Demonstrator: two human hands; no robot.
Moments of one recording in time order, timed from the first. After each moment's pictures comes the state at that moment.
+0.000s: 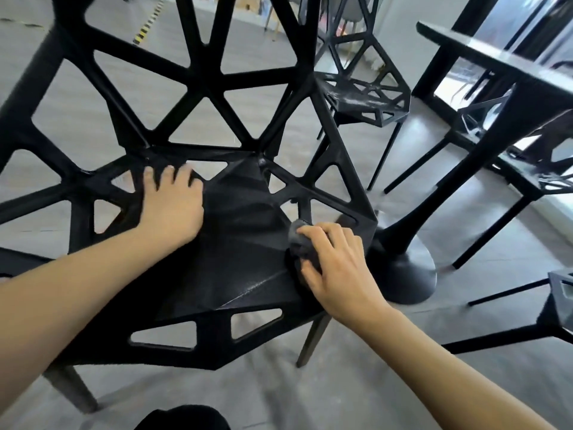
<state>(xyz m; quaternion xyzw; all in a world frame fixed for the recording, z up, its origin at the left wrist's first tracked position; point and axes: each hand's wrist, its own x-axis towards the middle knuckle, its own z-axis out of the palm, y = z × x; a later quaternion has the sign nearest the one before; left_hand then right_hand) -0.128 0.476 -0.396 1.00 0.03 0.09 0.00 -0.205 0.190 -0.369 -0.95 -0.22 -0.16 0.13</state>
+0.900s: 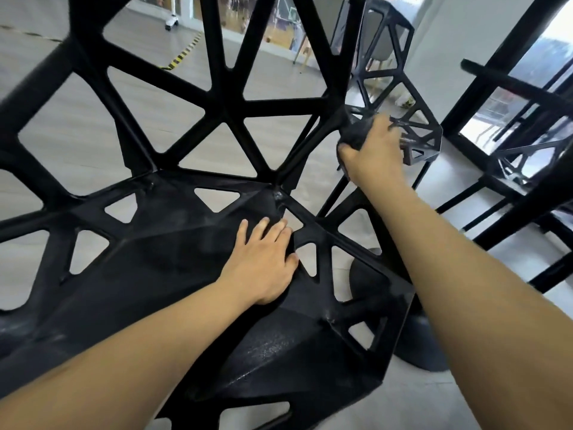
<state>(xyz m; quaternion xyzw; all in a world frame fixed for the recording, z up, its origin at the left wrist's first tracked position) -0.088 0.374 -0.411 0.98 -0.08 -0.01 0.17 0.038 0.229 -0.269 -0.95 -0.02 -0.21 0.23</state>
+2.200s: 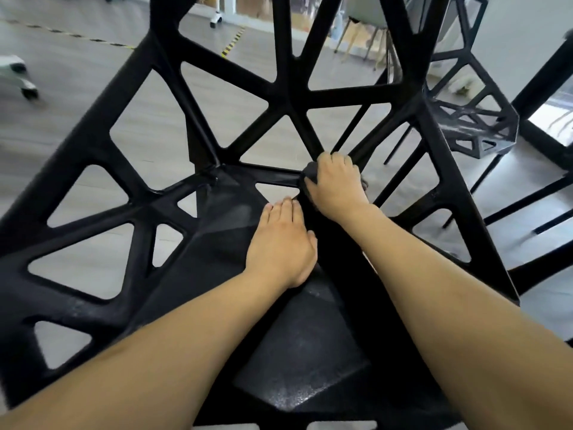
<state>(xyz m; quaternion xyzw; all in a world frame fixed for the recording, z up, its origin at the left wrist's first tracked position) -0.079 0.432 -0.423 0.99 0.01 0.06 0.10 0.050 0.348 -0.384 -0.97 -0.20 -0.14 0.02</state>
